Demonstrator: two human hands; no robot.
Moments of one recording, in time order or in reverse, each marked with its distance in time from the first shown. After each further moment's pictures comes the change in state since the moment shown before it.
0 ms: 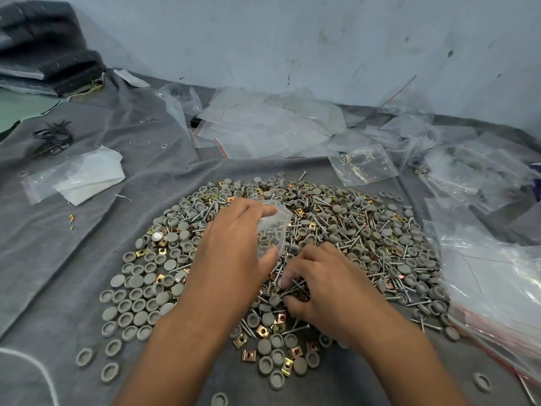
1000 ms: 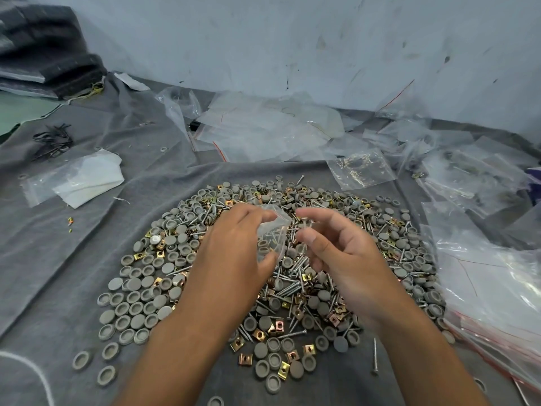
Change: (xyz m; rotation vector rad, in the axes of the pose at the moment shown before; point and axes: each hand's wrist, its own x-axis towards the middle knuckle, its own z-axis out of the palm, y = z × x) left_hand 0.000 0.001 0.001 -0.011 -0.006 0.015; right_hand 0.006 0.009 -0.023 1.265 0.228 0.028
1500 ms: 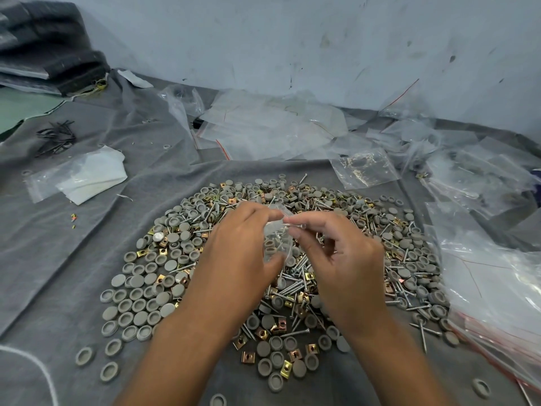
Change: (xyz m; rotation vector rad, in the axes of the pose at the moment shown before) left_hand 0.001 -0.001 0.002 -0.018 -0.012 0.026; right_hand 0.000 0.006 0.024 -0.665 0.350 -0.605
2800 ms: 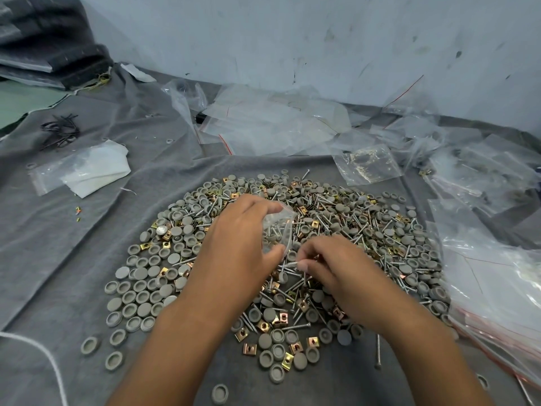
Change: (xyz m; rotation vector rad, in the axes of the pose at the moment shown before) left_hand -0.001 -0.001 -0.002 0.000 -0.003 -0.031; right_hand -0.003 0.026 -0.022 -0.210 -0.781 0.314
